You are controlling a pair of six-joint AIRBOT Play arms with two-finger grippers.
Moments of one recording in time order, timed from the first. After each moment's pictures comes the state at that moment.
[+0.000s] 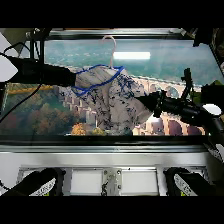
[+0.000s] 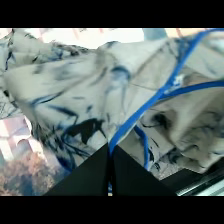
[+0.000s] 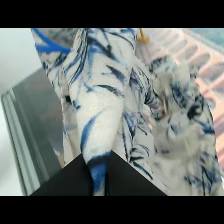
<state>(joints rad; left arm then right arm) -0.30 -1.13 1.54 1.34 -1.30 -1.52 -0.05 -0.96 0.71 0.01 1.16 0.15</state>
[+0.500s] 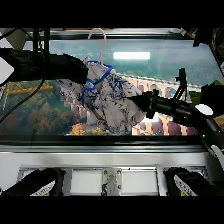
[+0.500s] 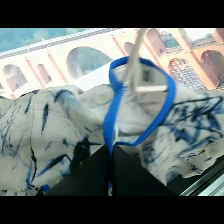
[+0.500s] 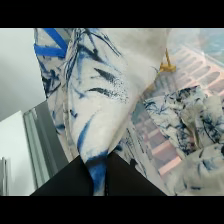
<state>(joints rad) -0.47 -1.13 1.68 1.37 -1.26 -1.52 0.08 -0.97 0.71 0.13 1.11 0.09</state>
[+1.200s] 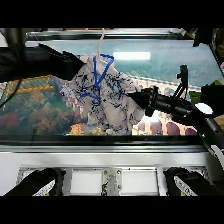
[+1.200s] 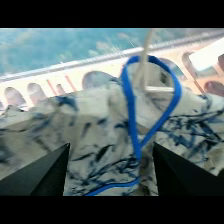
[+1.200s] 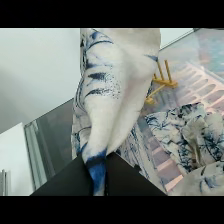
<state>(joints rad) -0.38 -1.04 1.69 1.37 -1.25 -1.54 0.11 -0.97 0.73 0.17 1.08 0.08</state>
